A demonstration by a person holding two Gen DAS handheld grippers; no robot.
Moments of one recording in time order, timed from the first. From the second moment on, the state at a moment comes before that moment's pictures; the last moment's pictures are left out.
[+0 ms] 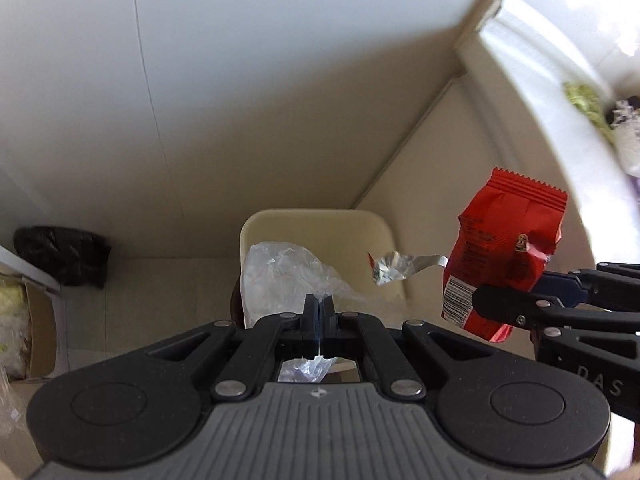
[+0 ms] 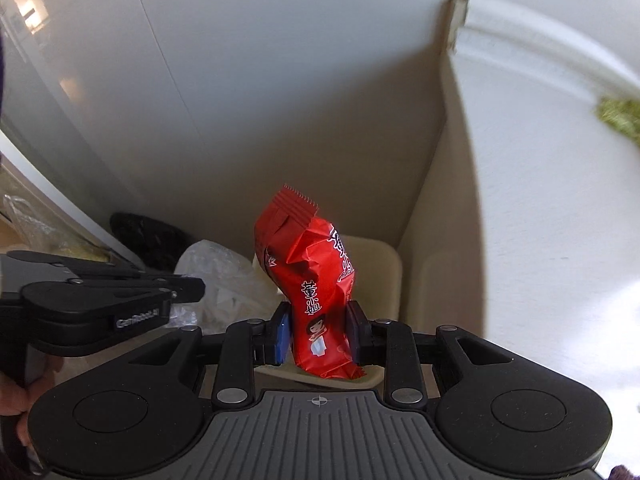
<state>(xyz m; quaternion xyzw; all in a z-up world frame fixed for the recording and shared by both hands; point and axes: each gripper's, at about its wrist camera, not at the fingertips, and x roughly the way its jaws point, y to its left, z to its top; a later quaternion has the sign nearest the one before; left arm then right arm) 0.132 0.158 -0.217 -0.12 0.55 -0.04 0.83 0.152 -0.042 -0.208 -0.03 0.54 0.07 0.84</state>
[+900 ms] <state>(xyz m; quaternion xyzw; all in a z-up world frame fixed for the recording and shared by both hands) 0.162 0.136 -0.274 -0.09 0.59 -0.02 0.80 0.196 -0.015 -0.287 -0.04 0.61 0.07 0.79</state>
